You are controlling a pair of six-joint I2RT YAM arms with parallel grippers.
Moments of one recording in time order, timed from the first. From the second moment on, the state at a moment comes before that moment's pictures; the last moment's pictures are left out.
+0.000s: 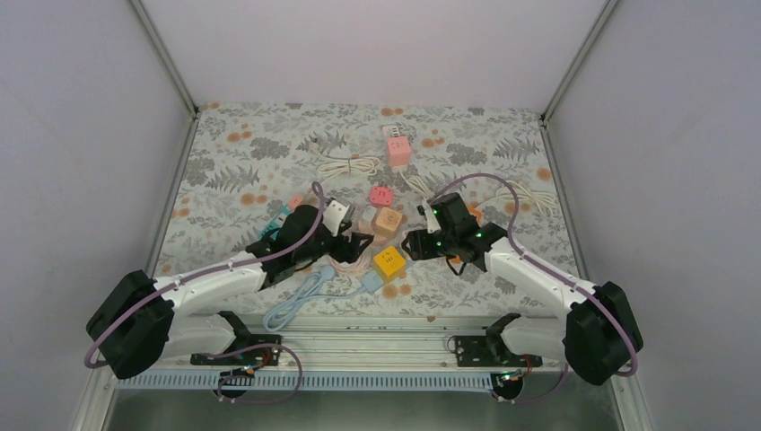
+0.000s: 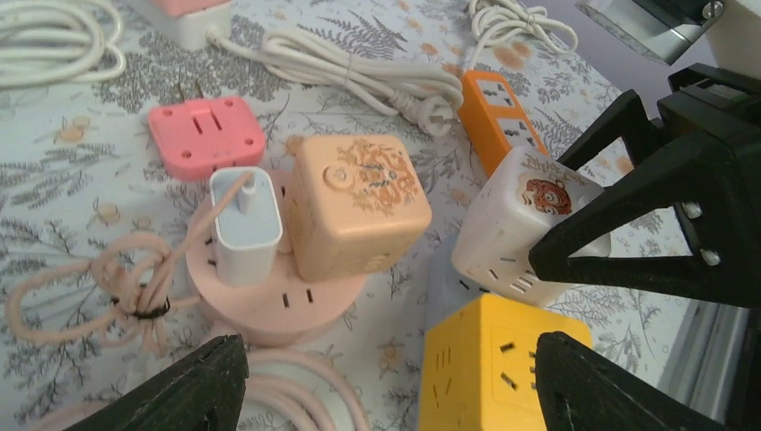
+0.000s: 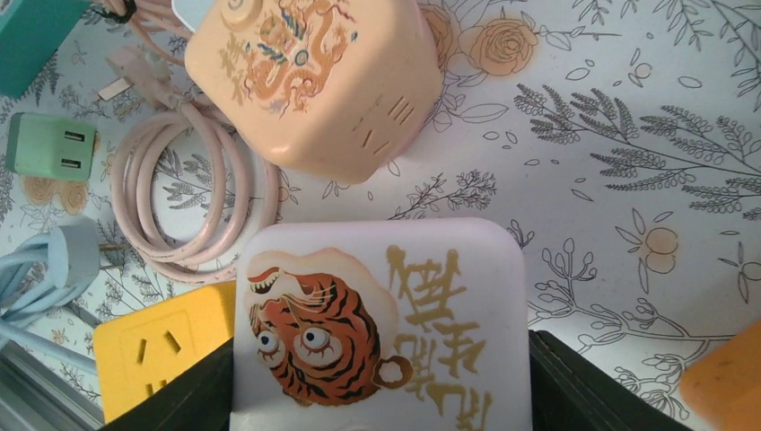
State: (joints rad) left arm -0.77 1.21 0.56 0.16 0.16 -0.32; right arm 0.60 1.21 0.72 -0.49 -0.17 0.38
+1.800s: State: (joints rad) left arm -1.09 1.49 0.66 0.10 -0.07 -0.25; right arm 0.60 1.21 0.67 -0.41 -0.16 0.39
